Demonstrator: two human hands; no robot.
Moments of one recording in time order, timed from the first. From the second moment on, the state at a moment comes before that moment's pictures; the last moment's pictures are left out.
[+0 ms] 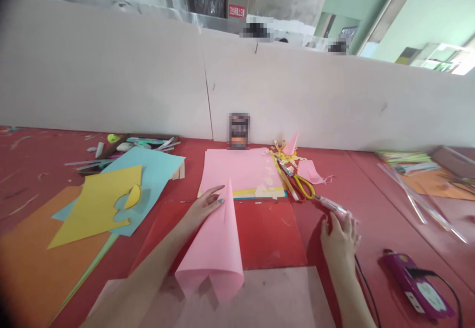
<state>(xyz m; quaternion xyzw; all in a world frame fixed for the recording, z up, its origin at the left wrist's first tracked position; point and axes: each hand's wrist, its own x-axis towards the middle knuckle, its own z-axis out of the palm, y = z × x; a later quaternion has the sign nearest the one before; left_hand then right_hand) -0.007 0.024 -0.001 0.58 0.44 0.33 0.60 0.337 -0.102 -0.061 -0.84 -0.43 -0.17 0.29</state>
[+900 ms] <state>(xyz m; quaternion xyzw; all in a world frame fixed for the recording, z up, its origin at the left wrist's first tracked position) 0.001 0.013 0.009 0.54 0.48 0.37 0.59 0.148 -0.020 -0.011 -0.46 -0.50 0.55 0.49</state>
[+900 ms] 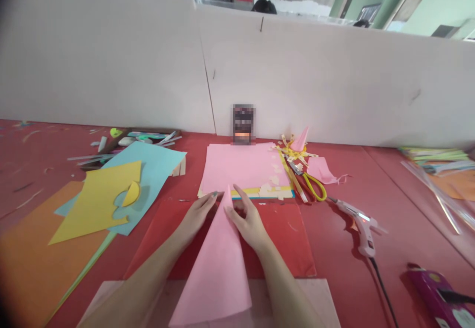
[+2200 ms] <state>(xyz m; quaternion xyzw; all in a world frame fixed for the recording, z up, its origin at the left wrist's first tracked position) 0.003 0.012 0.005 0.54 0.51 0.36 0.57 0.153 -0.021 0.000 -0.42 -0.53 0.62 0.39</state>
